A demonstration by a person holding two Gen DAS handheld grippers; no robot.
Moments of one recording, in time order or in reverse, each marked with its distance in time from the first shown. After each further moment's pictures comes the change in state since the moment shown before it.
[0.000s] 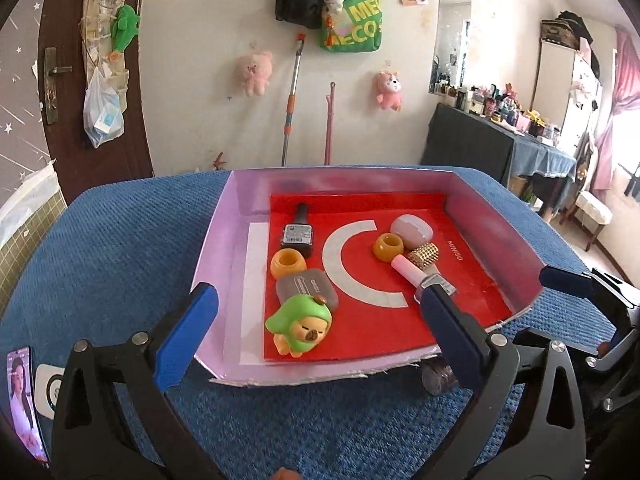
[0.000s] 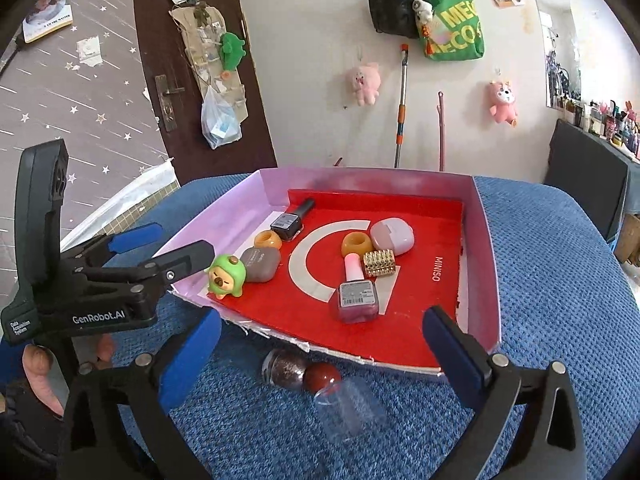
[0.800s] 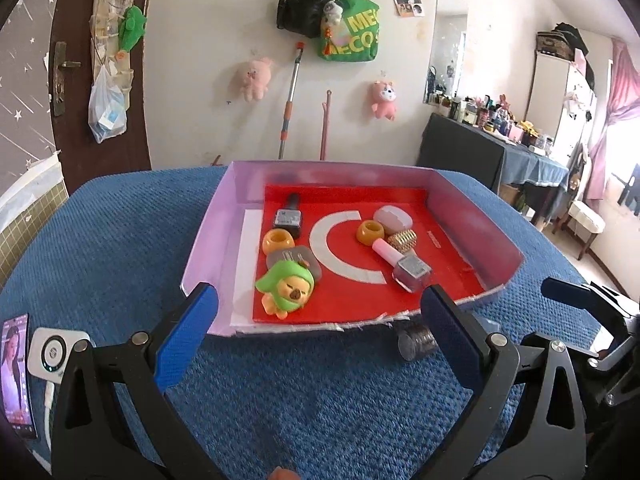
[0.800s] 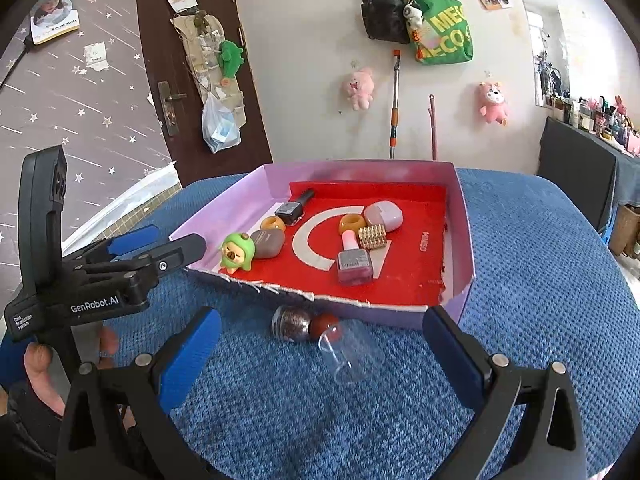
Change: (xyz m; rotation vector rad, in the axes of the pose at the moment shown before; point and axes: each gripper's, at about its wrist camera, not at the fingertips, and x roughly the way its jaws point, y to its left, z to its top) left arm -0.031 -0.008 -0.028 -0.022 -0.035 -0.021; right arm -0.036 0.003 -0.034 0.021 -0.019 -0.013
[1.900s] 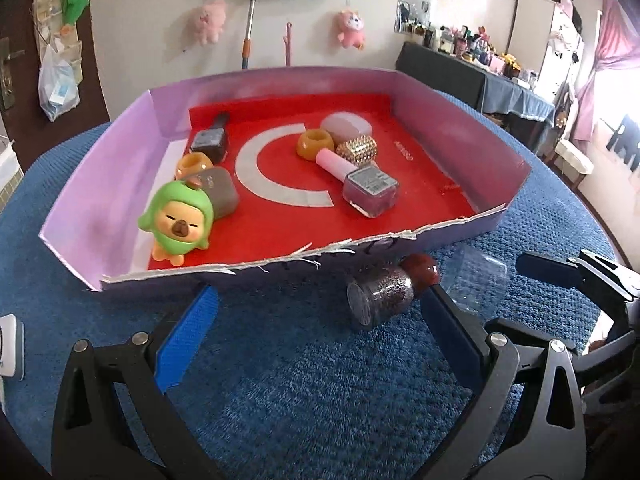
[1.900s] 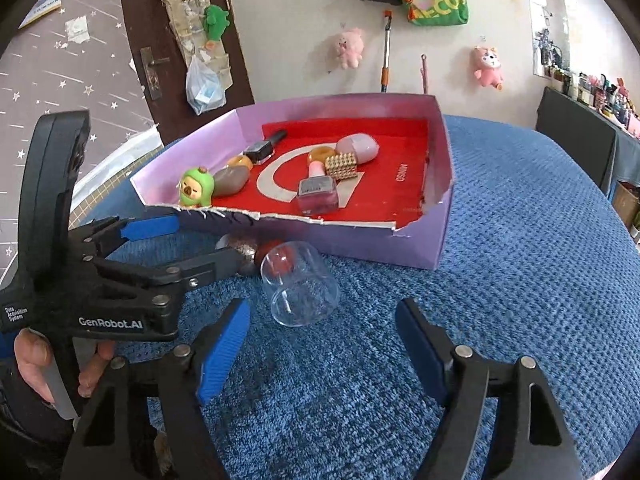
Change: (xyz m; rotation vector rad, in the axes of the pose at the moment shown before) left arm 0.067 -0.050 -0.031 0.094 0.243 -0.064; right arm 0.037 -0.031 -0.035 -0.003 0.142 -0.017
